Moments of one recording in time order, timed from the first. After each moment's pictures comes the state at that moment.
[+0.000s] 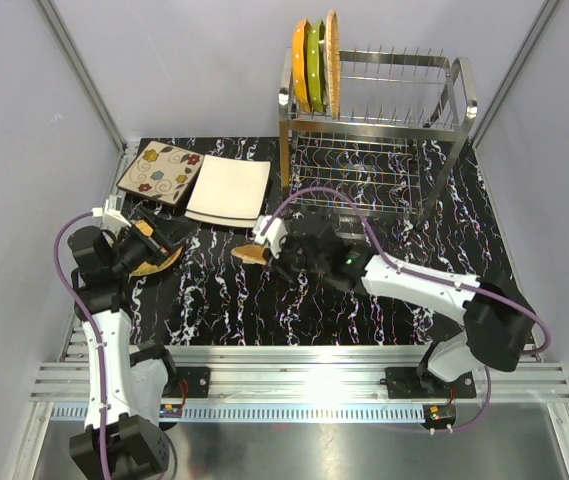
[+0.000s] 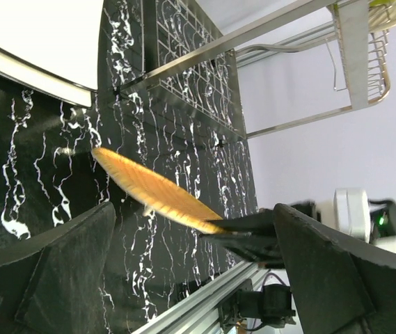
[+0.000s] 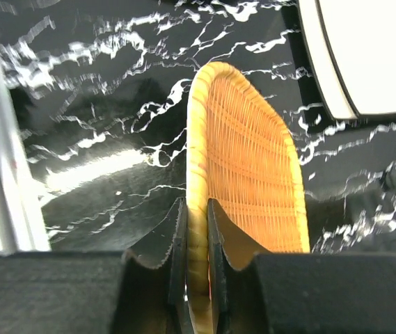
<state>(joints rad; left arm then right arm) 0.33 0.74 0.64 -0.21 0.90 -0.81 0.93 1.50 1.03 -0.04 -0.21 -0.19</state>
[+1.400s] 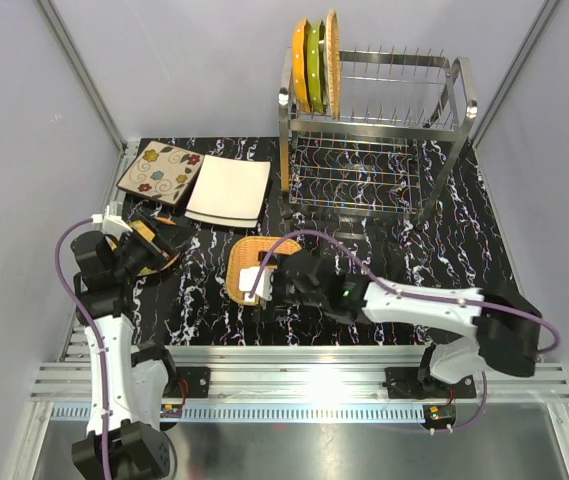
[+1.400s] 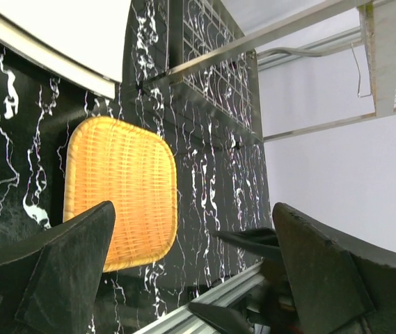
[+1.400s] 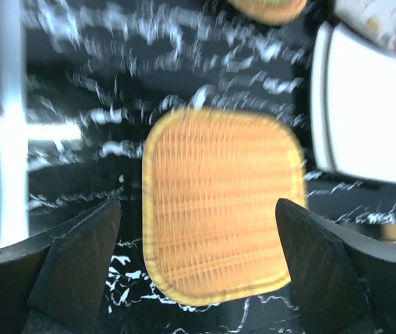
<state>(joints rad) 0.33 0.70 0.61 -0.28 0.84 -0.77 1.15 1.47 0.85 0.13 -0.04 -0.56</state>
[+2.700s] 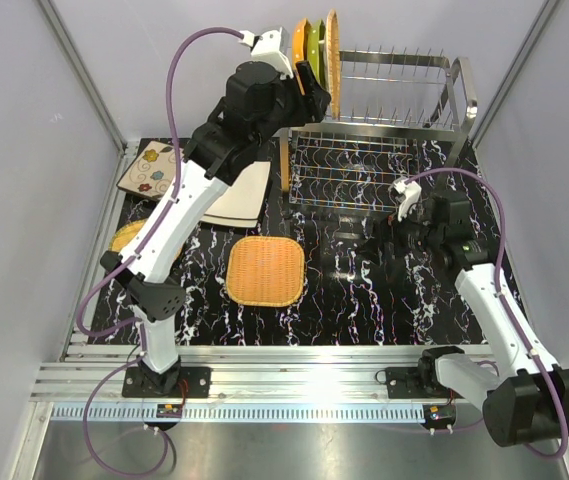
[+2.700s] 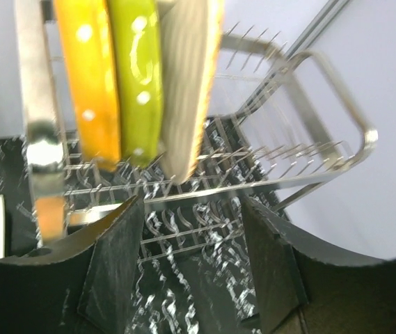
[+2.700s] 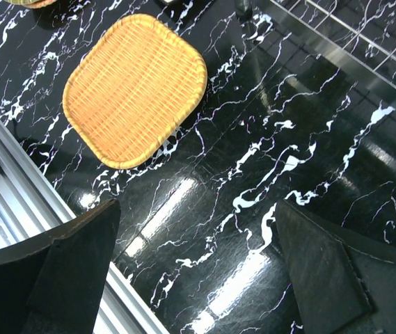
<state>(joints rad) -0.70 1.89 2.38 -0.62 -0.17 -0.48 0.13 1.05 0.89 -0.48 -0.68 -0.10</state>
